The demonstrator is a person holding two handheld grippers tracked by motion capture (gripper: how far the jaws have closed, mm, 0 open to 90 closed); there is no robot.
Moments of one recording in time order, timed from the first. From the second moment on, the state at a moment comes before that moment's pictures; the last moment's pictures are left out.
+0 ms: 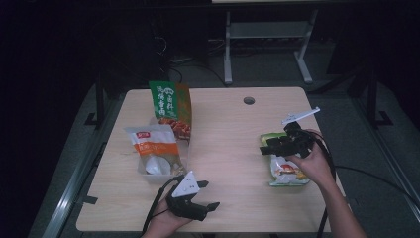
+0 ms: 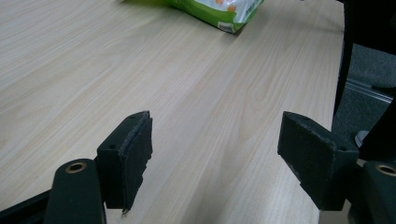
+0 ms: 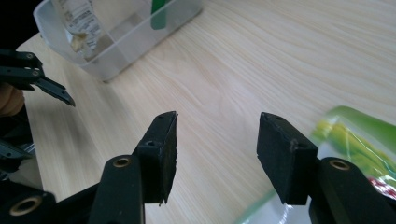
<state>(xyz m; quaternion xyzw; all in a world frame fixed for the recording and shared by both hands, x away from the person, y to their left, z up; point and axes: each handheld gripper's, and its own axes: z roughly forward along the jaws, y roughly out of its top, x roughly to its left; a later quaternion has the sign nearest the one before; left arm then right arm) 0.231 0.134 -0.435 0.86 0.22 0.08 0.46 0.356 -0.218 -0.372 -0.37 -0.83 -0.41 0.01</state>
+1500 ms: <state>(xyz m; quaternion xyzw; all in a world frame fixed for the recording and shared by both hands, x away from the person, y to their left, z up) 0.262 0.065 -0.421 0.87 0.19 0.06 0.45 0.359 -0.330 -0.425 -0.52 -0.78 -0.35 -0.03</state>
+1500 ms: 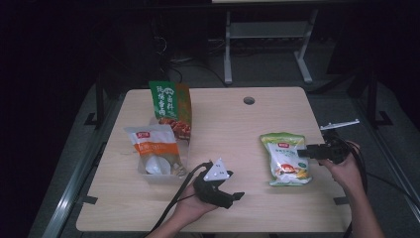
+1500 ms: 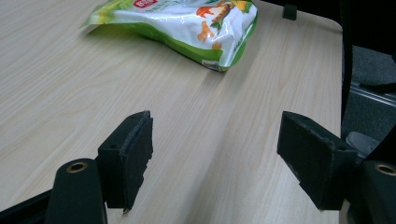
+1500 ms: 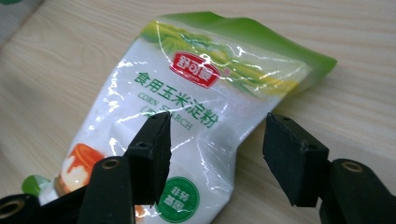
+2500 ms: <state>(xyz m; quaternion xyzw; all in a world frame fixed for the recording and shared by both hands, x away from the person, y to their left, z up) 0.278 0.046 -0.427 0.87 0.20 0.04 0.44 0.365 -0.317 -0.440 -0.52 -0.79 -0.33 0.02</state>
